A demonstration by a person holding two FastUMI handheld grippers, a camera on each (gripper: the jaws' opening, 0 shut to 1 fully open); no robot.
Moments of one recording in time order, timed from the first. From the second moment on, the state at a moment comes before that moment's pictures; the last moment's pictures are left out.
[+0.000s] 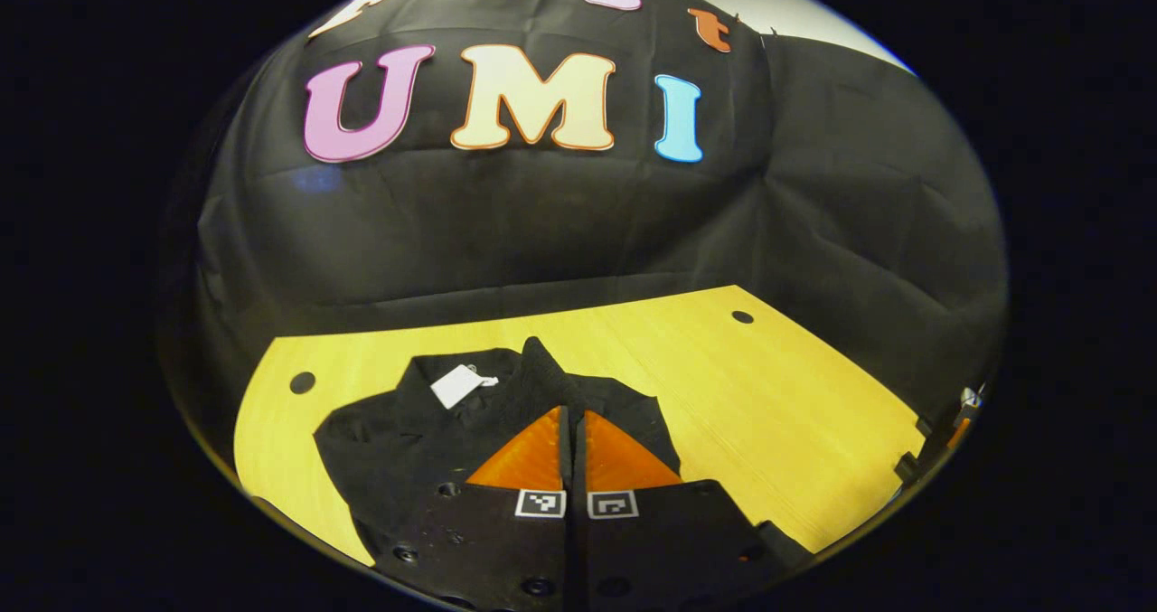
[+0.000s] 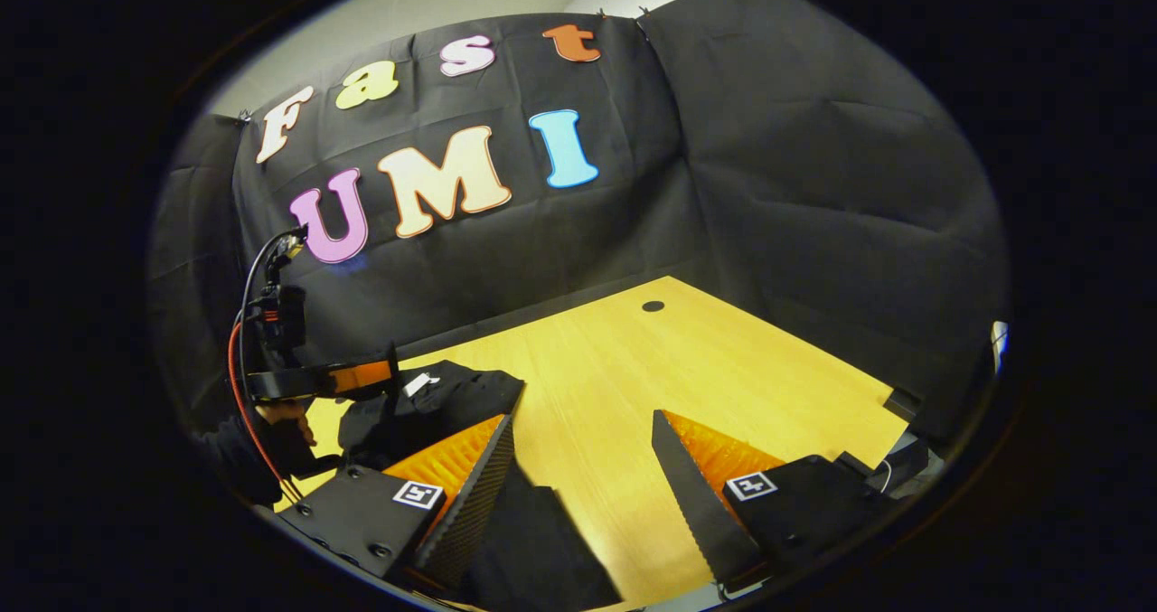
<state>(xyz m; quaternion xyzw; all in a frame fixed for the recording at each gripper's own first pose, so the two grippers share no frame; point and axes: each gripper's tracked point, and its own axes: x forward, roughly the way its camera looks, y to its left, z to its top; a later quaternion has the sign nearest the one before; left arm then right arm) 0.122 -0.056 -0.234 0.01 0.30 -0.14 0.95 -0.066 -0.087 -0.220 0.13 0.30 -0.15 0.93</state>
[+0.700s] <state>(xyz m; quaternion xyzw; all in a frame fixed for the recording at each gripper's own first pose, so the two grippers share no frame) -0.022 0.077 -0.132 0.04 0.18 -0.04 0.98 -0.062 -0.011 -0.226 0.08 0.31 0.01 0.95</state>
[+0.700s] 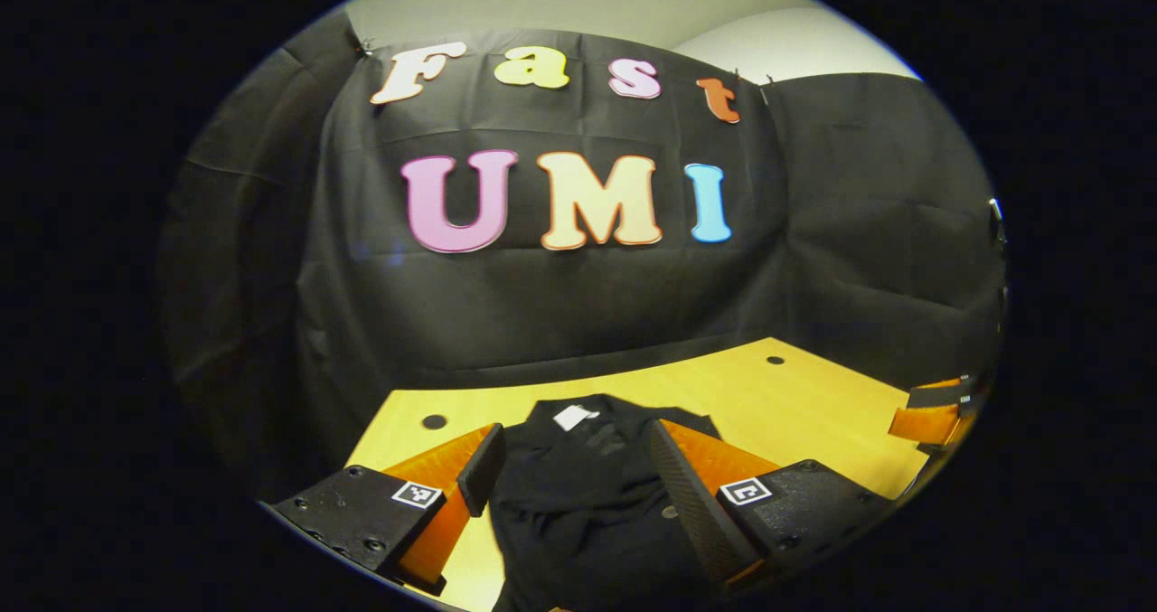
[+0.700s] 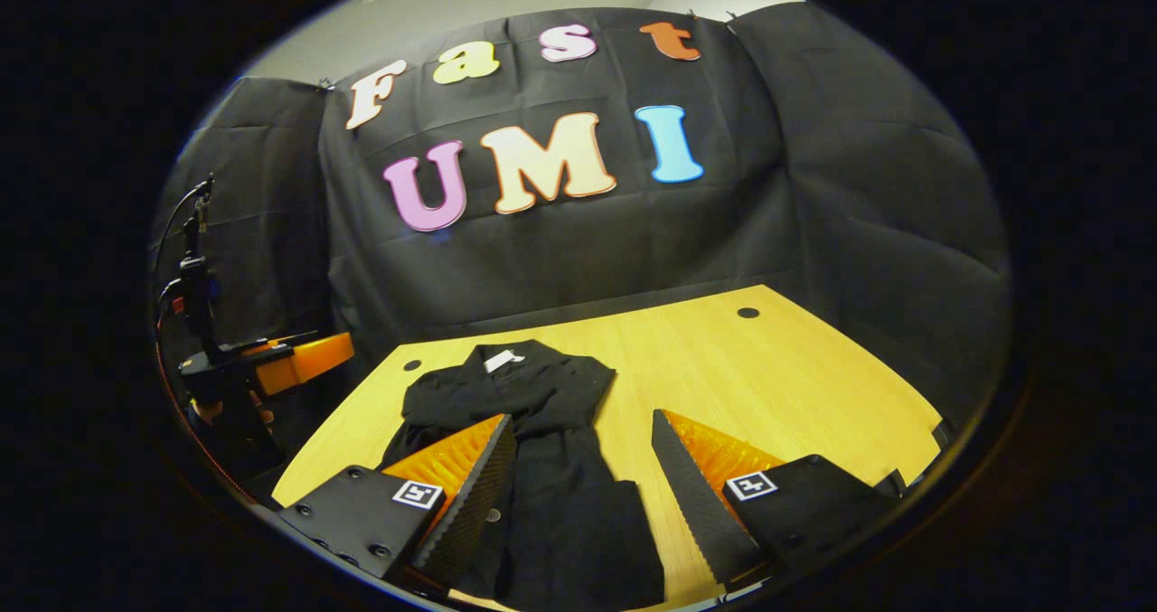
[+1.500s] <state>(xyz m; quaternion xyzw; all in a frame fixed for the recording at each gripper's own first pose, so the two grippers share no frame) -0.188 0.145 -0.264 0.02 0.35 0.10 0.93 -0.163 -0.040 -0.326 0.03 0.43 0.03 0.90</state>
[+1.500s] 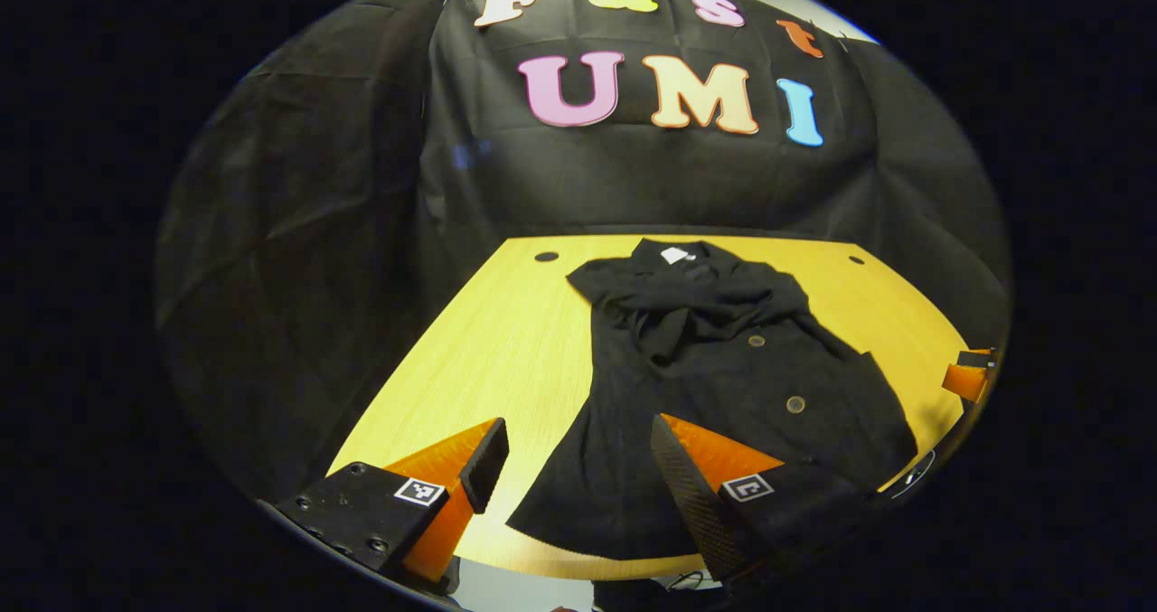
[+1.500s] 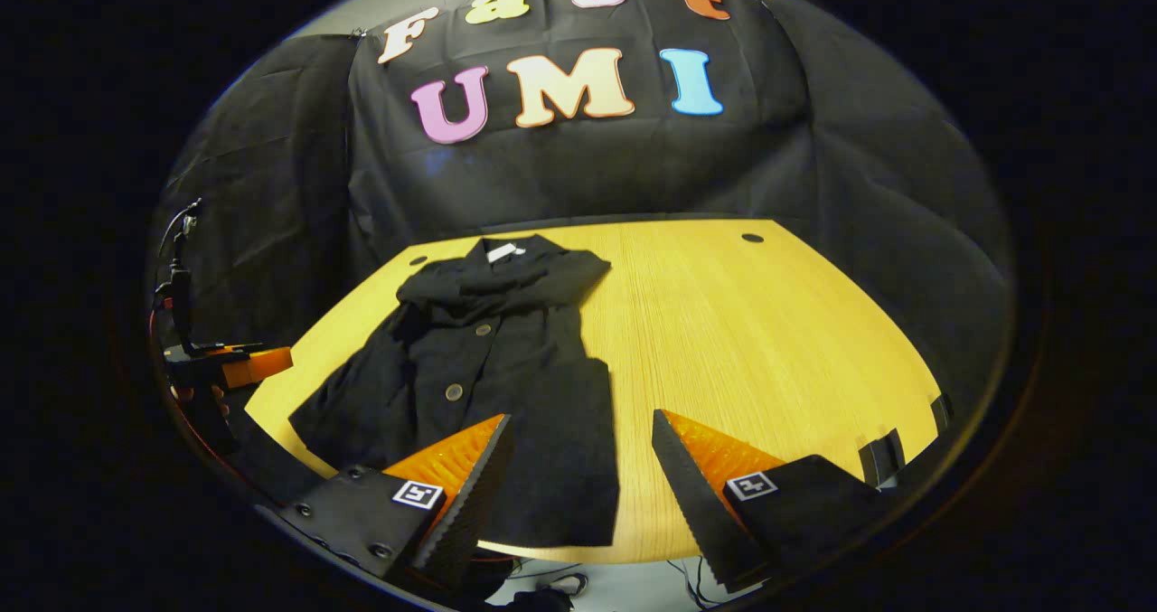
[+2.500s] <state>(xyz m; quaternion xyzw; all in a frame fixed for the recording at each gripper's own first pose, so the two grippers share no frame) -0.249 0.144 -0.347 -0.02 0.45 0.10 0.88 -0.213 -0.028 -0.403 -0.01 0.55 0.06 0.83</state>
